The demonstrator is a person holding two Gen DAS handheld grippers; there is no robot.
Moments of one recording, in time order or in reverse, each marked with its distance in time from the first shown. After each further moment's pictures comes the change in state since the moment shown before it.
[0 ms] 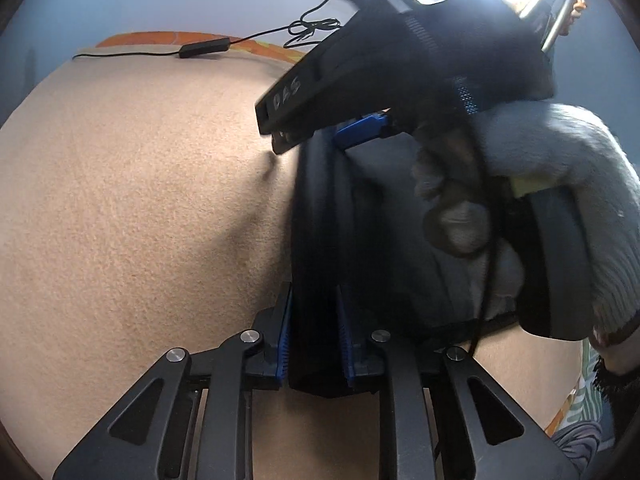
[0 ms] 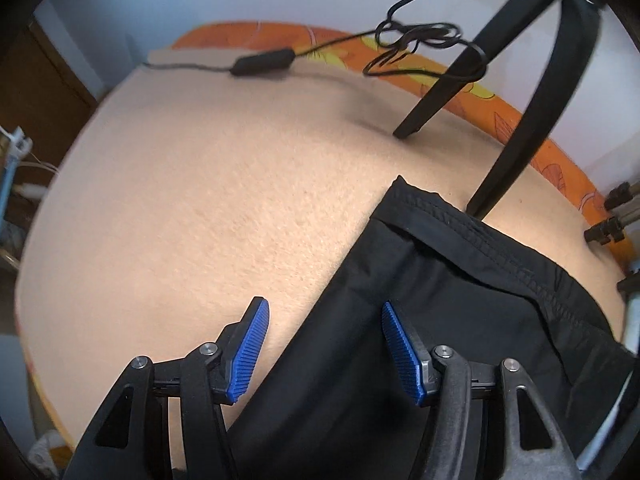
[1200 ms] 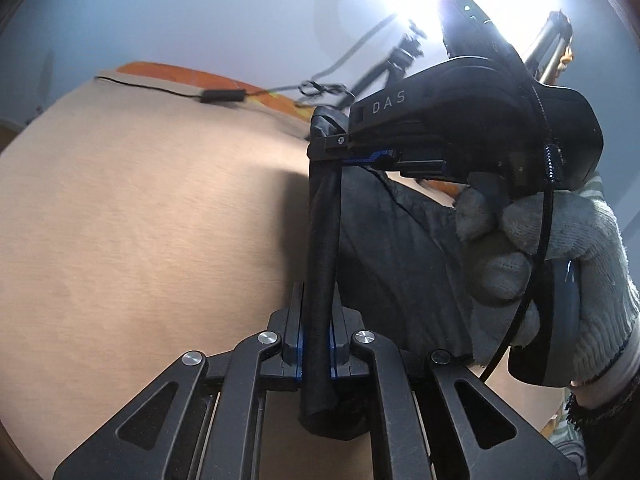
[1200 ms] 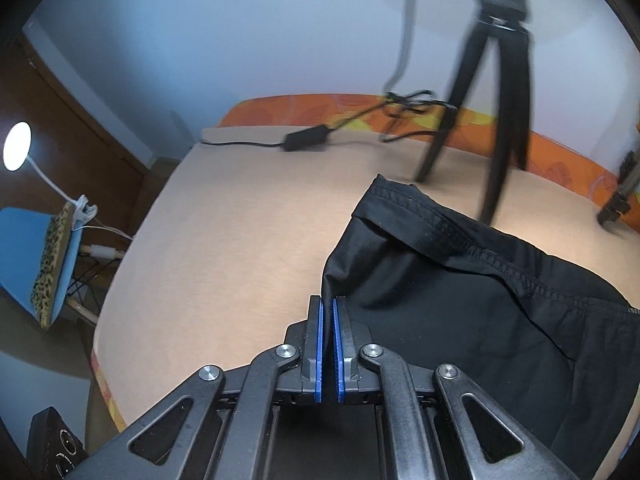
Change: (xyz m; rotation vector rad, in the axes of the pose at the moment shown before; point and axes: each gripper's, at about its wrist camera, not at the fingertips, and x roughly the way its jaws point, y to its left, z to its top) left arm -0.055 0.024 -0.005 -0.061 -0.165 -0.045; right arm -0.069 -0.005 -0.018 0.126 -0.210 0.284
